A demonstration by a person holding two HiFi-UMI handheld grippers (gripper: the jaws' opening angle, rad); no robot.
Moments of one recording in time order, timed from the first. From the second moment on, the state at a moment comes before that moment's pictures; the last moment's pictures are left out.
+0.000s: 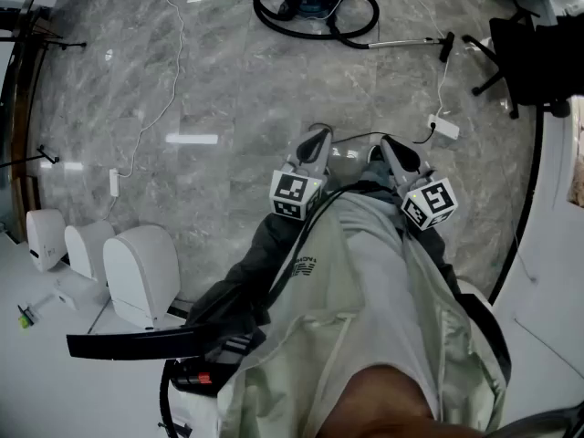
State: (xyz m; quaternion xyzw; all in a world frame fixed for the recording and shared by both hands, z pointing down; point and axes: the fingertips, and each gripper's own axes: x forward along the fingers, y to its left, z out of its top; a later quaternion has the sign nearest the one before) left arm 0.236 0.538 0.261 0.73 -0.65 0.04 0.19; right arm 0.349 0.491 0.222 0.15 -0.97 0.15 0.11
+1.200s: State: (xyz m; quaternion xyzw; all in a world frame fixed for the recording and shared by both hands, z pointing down) left arm 0.167 0.556 0.254 0.70 -0.69 0.01 0.18; right arm 0.276 0.489 0.211 0.12 -0.98 0.15 0.10
